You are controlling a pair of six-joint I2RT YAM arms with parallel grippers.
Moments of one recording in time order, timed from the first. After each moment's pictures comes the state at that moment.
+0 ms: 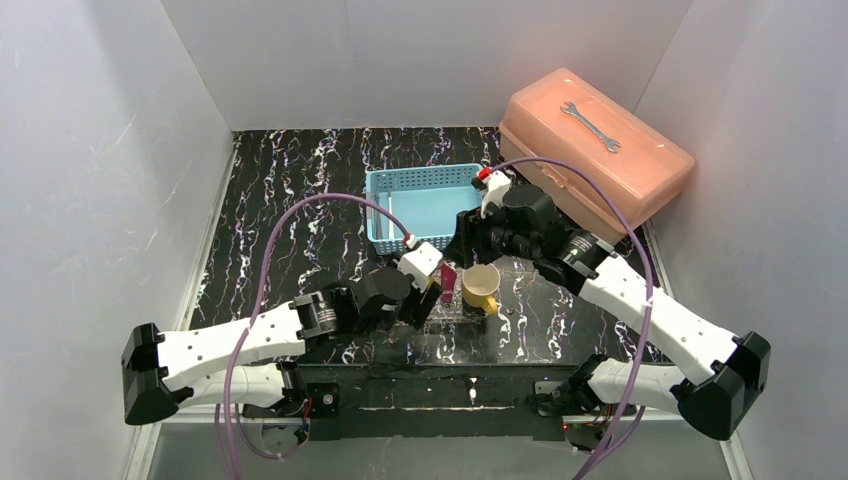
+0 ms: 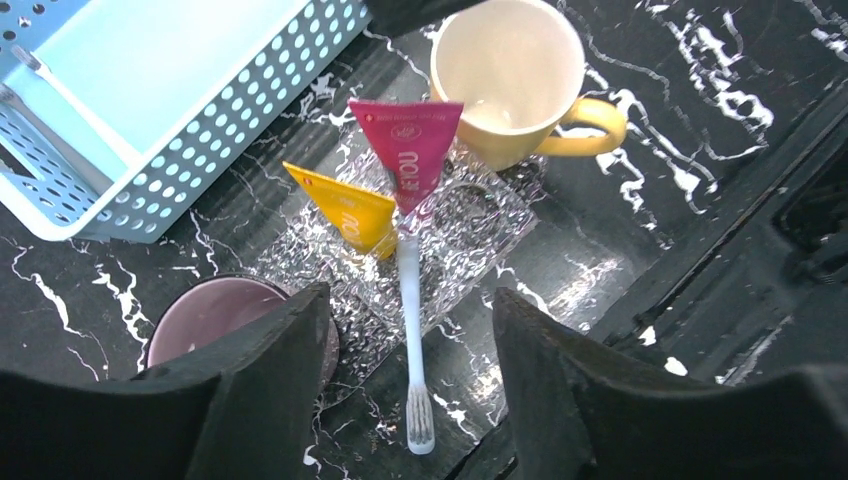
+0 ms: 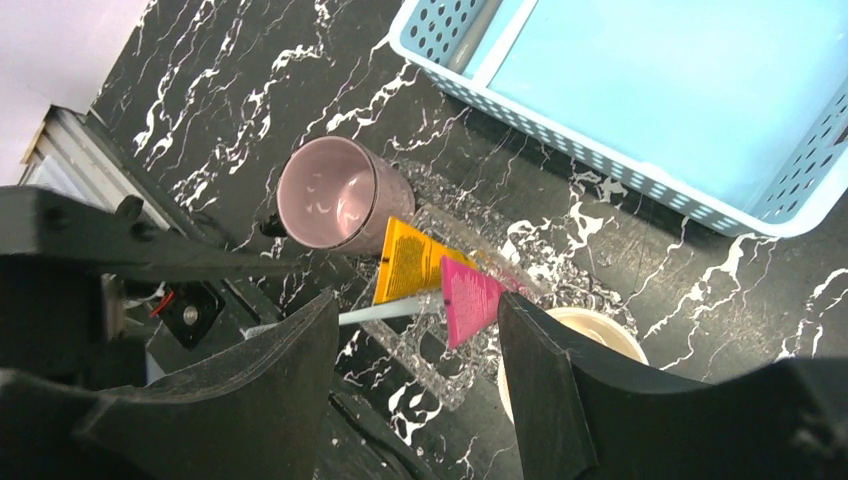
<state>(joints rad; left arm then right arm) -1.20 1.04 0.81 -0.34 -0.40 -0.20 0.78 1.12 1.07 -0.45 -0.15 0.35</state>
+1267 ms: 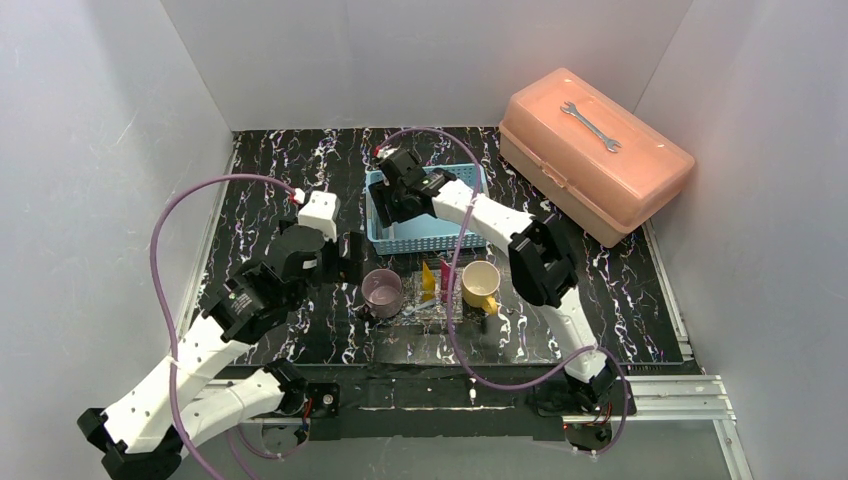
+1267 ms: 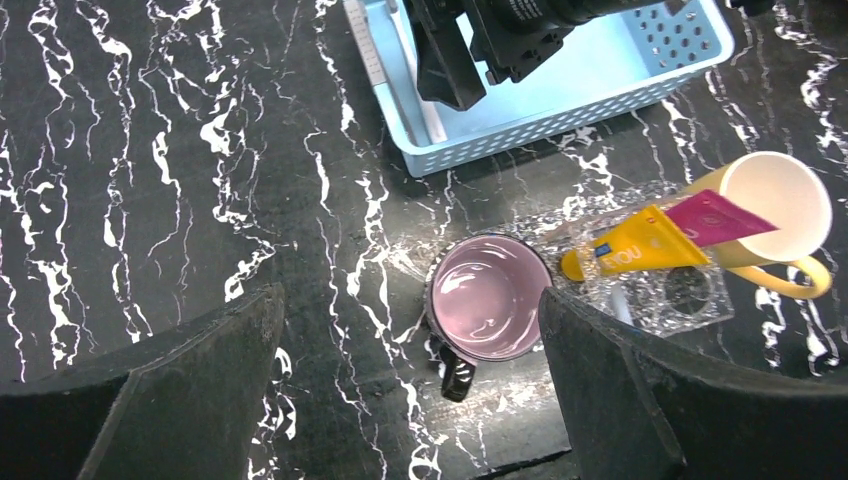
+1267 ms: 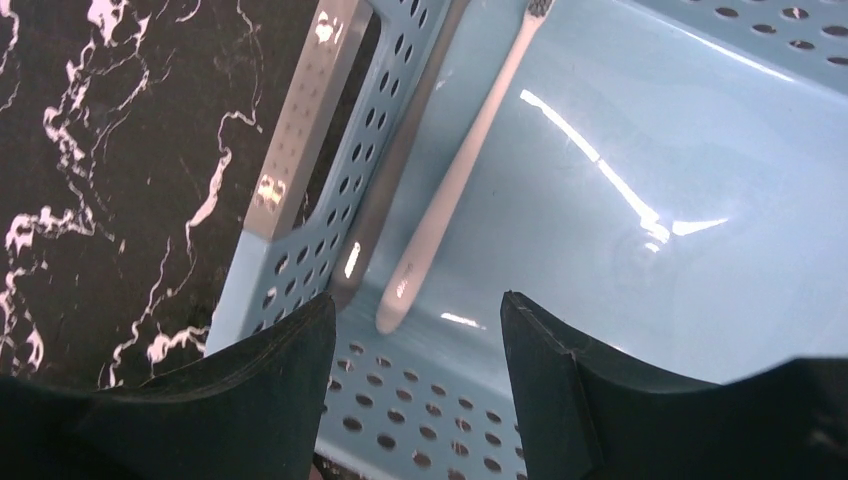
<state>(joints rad) -0.76 0.81 1.04 -0.78 -0.42 -0.28 0.83 2.20 1.95 -0.61 0.05 0.31</state>
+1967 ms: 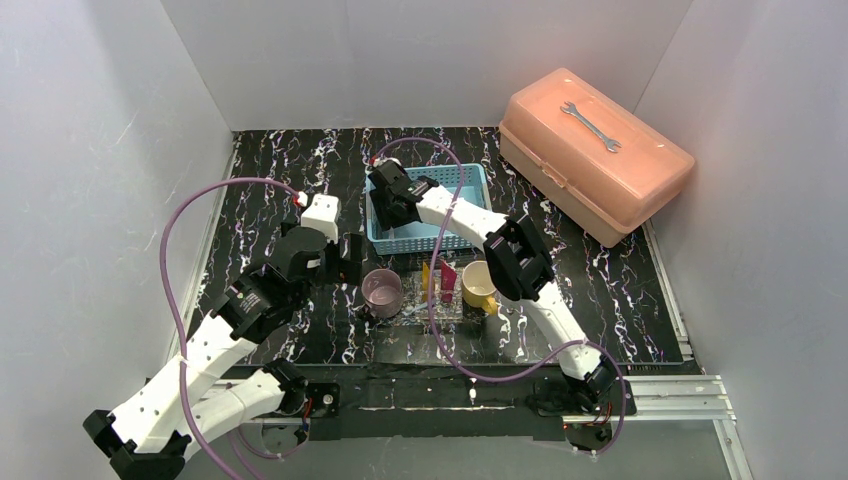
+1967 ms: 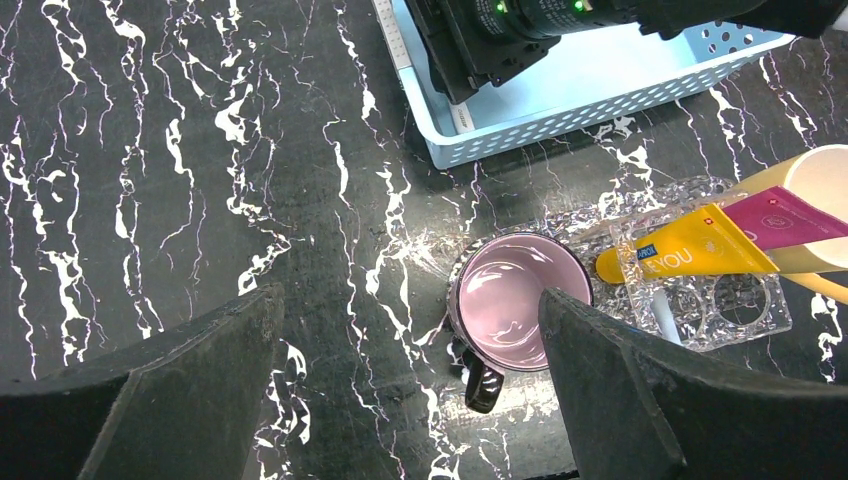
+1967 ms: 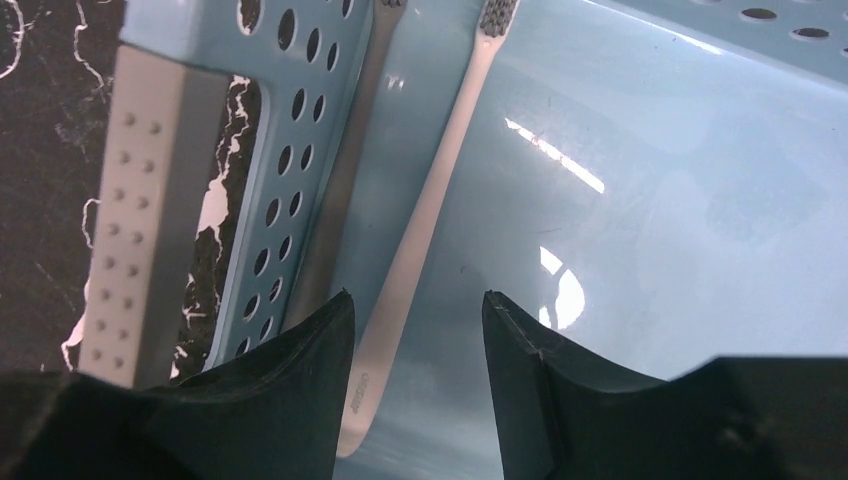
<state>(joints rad) -0.71 0.79 0.94 -0.72 -0.42 -0.25 0.84 2.42 2.12 -0.63 0.18 0.35</state>
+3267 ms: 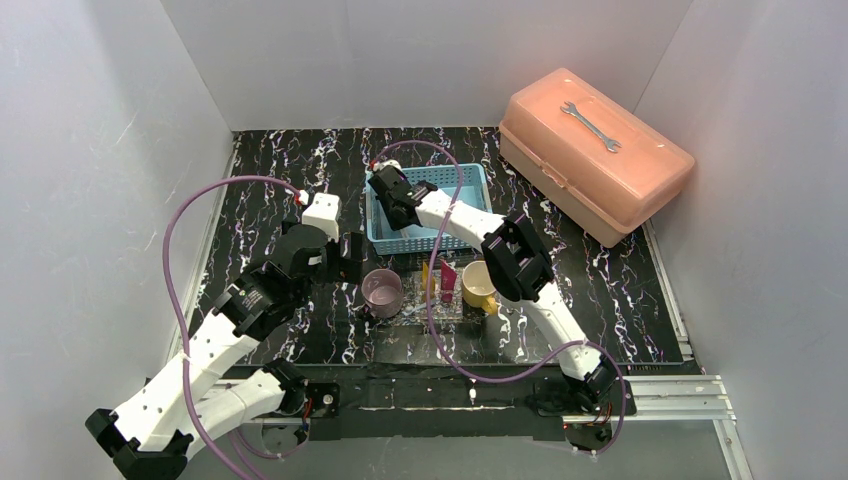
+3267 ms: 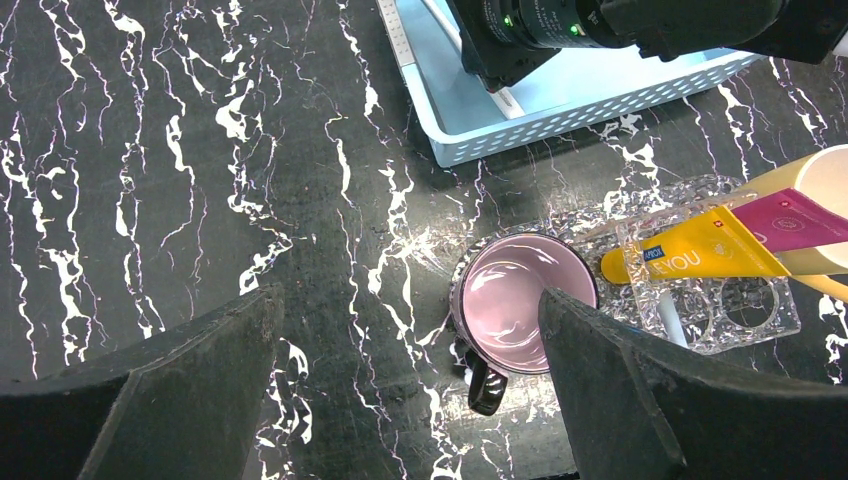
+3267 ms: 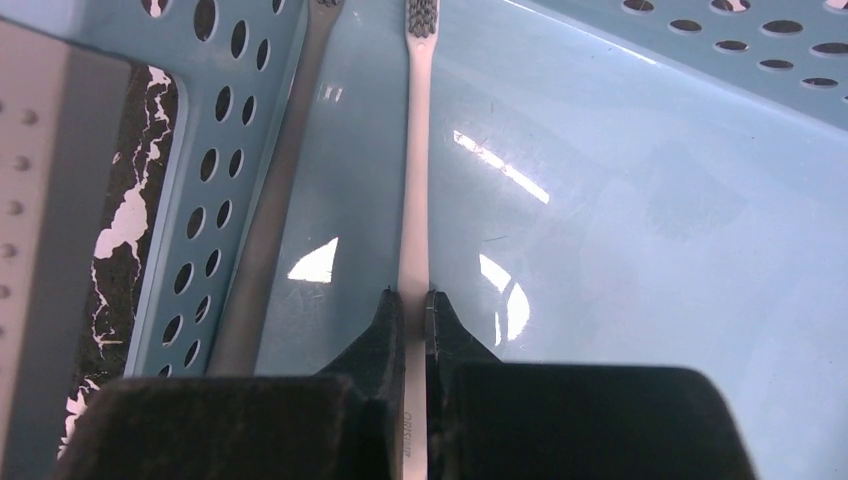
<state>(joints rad) -0.69 0.80 0.94 -0.71 -0.40 -0.24 0.85 2.44 2.09 -0.60 0.29 0.28</state>
